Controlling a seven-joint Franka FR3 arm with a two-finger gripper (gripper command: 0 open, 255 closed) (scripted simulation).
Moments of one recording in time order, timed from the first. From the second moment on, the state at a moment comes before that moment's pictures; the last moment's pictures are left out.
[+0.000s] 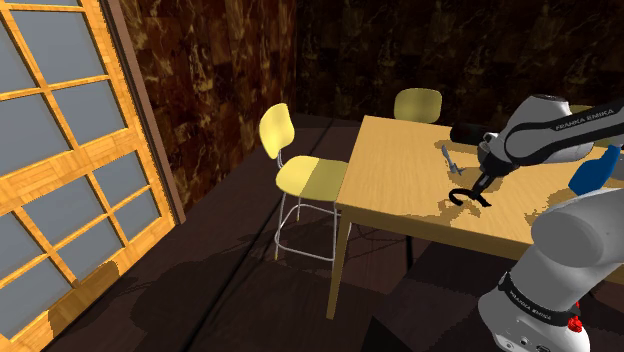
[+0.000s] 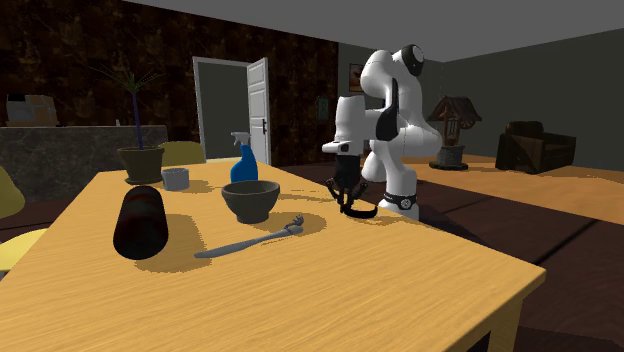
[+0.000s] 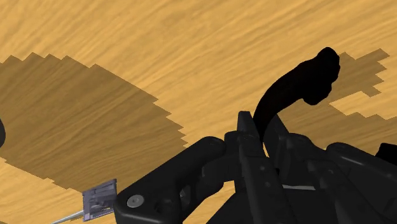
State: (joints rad) arm -0.39 -0.67 -0.69 -2.98 -0.54 2.50 -0.50
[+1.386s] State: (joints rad) arm -0.38 -0.91 -0.54 -2.82 -0.42 2.10 -0.51
